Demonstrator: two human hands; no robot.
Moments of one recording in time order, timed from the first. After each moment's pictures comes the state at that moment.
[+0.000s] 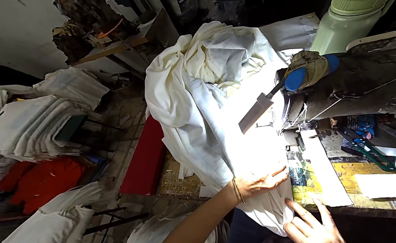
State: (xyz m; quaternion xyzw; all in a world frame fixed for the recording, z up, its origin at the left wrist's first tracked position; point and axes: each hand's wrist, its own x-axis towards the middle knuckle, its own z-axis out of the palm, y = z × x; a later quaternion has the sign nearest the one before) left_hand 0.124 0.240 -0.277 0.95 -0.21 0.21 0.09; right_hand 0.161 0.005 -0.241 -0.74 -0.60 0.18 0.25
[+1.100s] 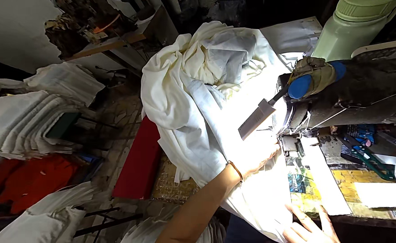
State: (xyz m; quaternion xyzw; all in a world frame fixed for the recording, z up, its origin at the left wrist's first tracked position) left_hand 0.174 0.274 -0.260 0.97 -0.02 0.07 0.21; right_hand 0.172 0.009 -0.232 -0.73 -0.59 0.26 0.23
